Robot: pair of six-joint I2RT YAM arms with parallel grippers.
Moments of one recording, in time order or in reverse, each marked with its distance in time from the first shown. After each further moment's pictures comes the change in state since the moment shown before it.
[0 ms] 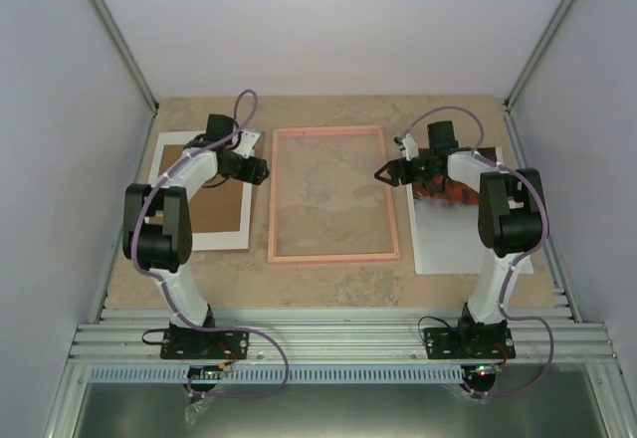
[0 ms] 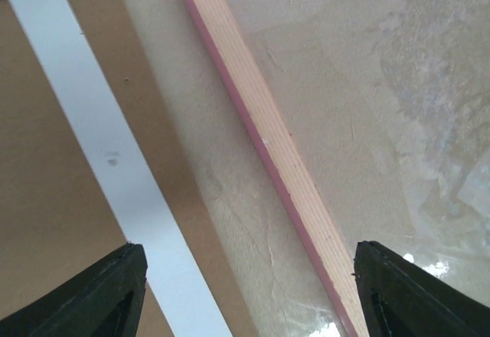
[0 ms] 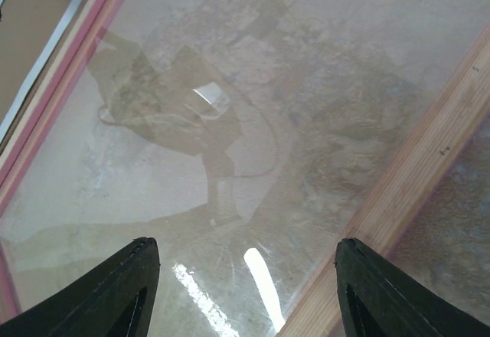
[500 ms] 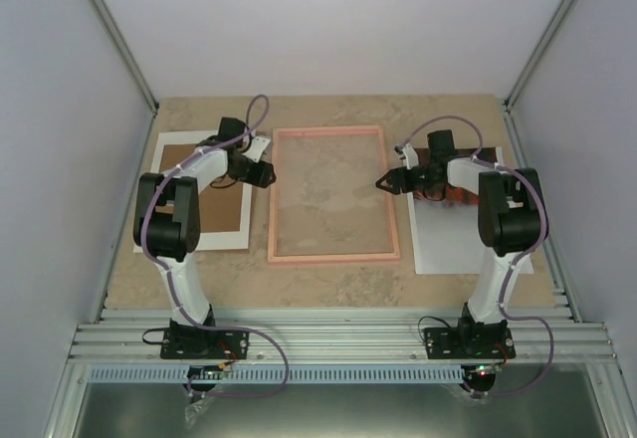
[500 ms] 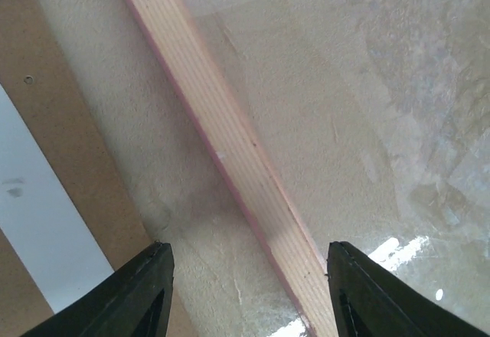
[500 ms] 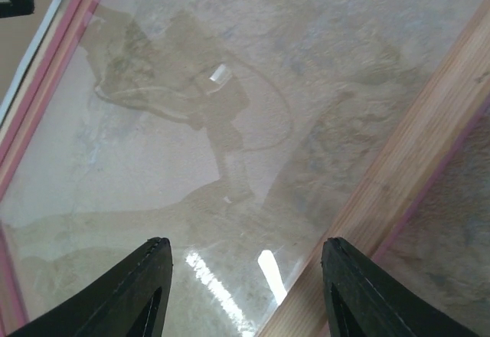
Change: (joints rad) left arm -0.034 0.130 0.051 -0.002 0.046 0.004; right arm -0.006 0.020 -0.065 0.032 -0.004 -0.003
